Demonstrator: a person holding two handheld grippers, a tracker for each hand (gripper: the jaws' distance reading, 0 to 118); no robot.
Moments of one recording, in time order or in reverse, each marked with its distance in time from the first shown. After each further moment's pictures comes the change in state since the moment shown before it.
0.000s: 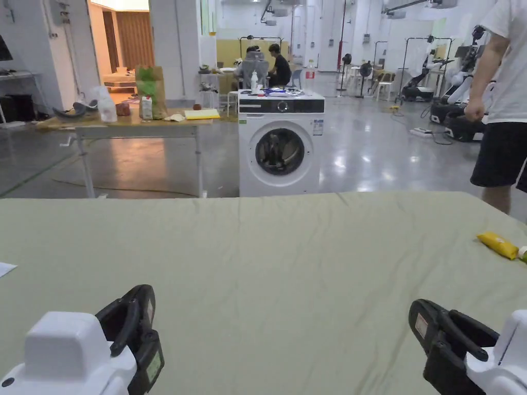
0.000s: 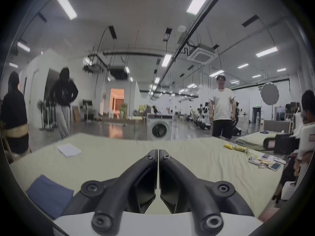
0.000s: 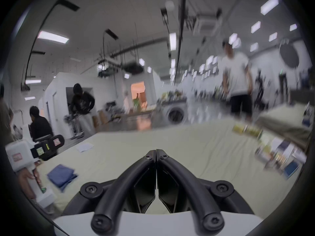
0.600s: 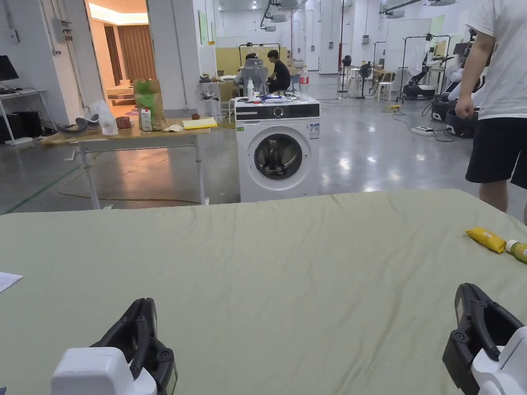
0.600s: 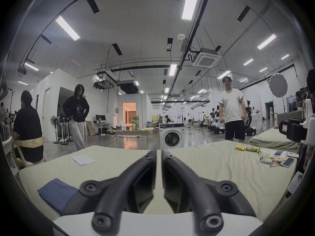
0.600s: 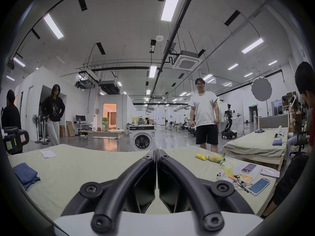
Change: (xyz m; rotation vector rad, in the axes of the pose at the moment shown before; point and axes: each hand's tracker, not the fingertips) left arm 0.050 -0.012 0.037 0.055 0.126 -0.075; right arm 0.021 -0.020 0.027 0.174 -0.277 0.102
